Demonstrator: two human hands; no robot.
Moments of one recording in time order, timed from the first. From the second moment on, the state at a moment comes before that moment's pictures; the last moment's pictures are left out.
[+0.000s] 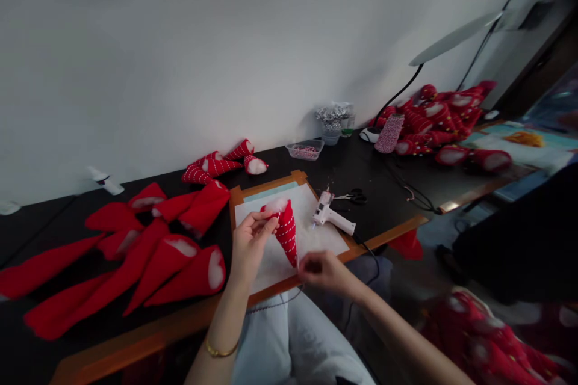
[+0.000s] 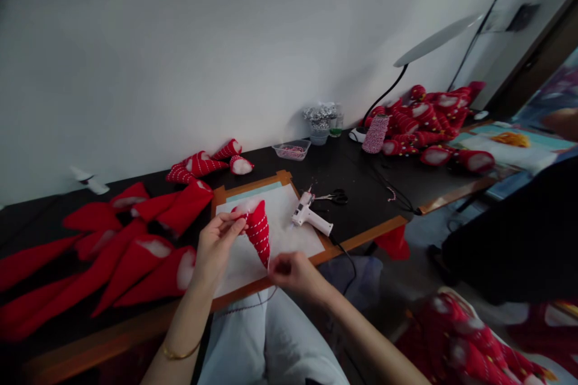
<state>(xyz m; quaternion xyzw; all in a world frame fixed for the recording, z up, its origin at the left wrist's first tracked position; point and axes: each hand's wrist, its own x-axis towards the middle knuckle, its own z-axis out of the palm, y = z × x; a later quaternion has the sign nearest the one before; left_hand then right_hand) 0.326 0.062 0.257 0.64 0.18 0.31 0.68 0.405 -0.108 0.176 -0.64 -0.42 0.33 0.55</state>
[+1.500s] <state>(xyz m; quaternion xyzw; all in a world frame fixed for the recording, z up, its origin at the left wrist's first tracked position) 0.323 0.044 0.269 0.66 0.15 0.22 0.70 0.387 -0.163 0.213 -0.65 -0.31 0.24 0.65</state>
